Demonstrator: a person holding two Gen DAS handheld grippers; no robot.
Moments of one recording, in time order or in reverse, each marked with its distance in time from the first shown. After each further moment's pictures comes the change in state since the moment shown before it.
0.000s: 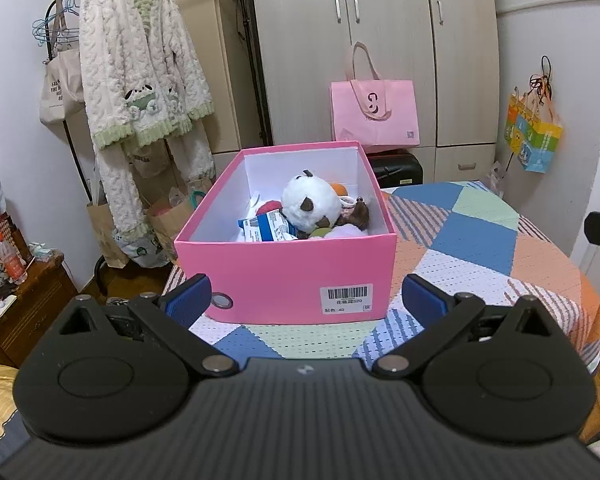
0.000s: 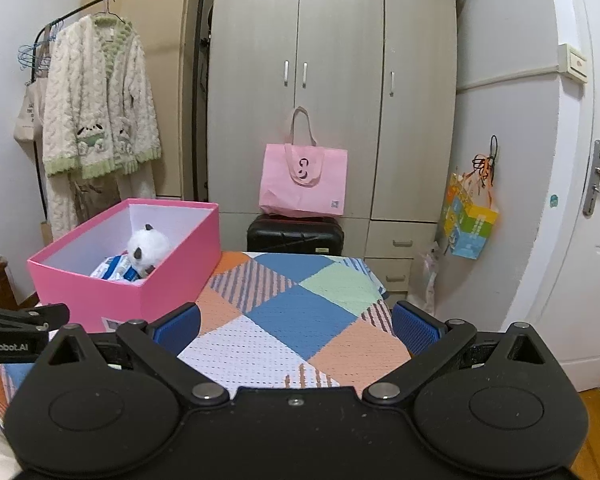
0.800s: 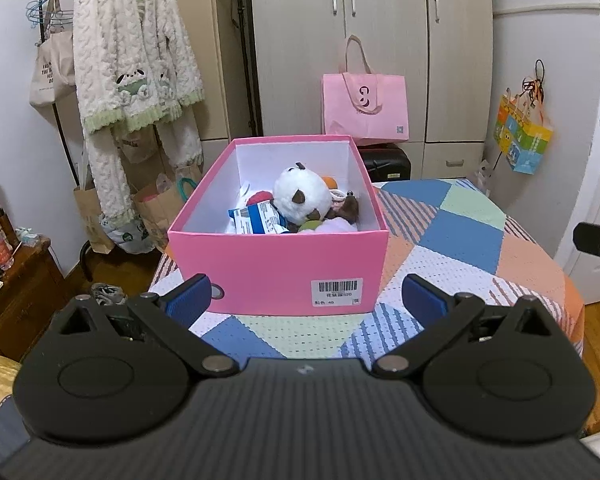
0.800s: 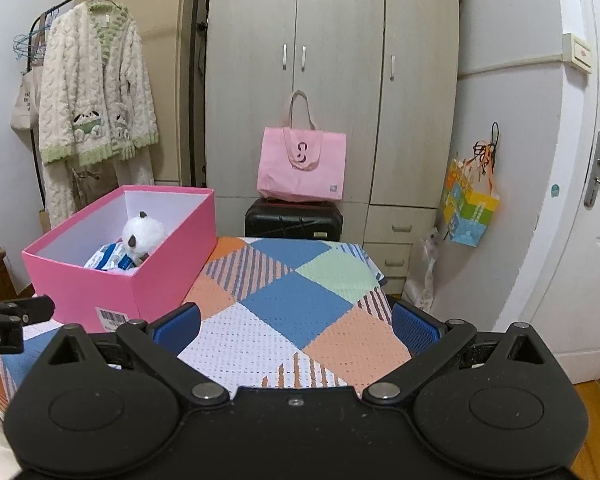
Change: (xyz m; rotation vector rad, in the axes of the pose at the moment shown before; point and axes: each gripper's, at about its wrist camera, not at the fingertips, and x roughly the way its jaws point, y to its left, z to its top) left arm -0.002 0.008 0.003 -0.036 0.033 -0.050; right arm 0.009 -0.008 0.005 -0.001 0.052 -0.002
